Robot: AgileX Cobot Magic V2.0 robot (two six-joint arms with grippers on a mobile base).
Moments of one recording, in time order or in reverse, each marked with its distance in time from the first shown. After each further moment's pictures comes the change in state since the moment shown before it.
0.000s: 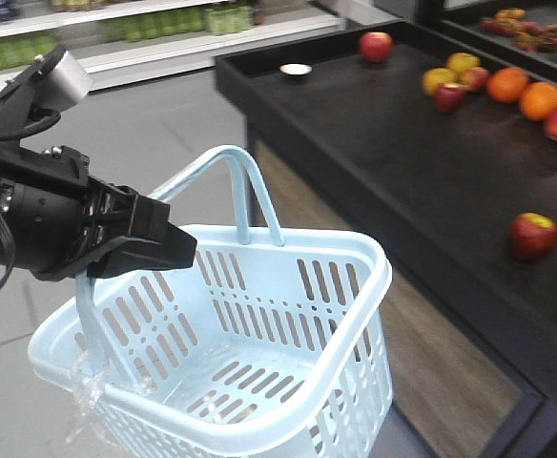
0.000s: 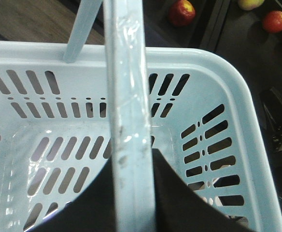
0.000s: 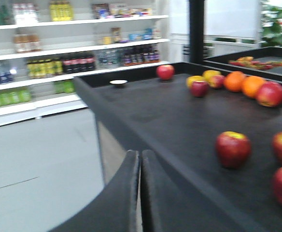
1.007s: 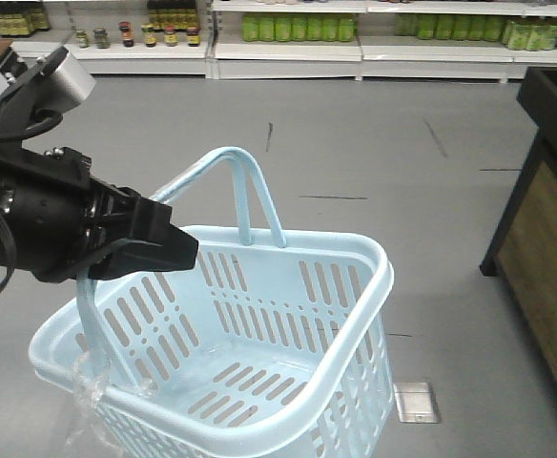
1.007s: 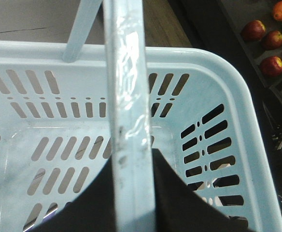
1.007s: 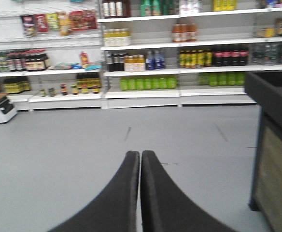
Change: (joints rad) left arm 0.000 0.000 0.000 0.000 0.000 0.000; right arm 0.000 0.000 0.000 0.000 0.000 0.000
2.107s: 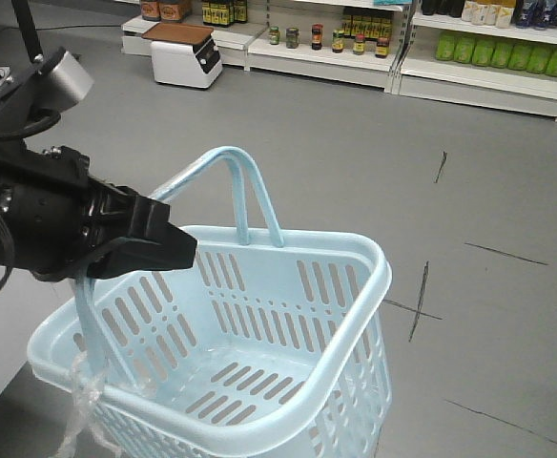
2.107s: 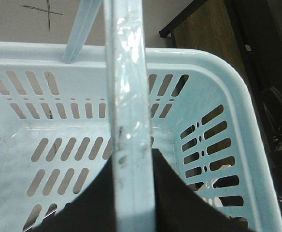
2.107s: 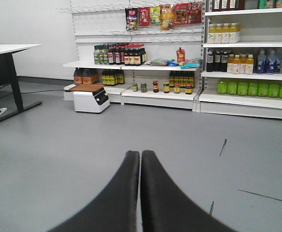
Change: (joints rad) left arm 0.000 0.000 0.000 0.000 0.000 0.000; right arm 0.000 0.000 0.000 0.000 0.000 0.000
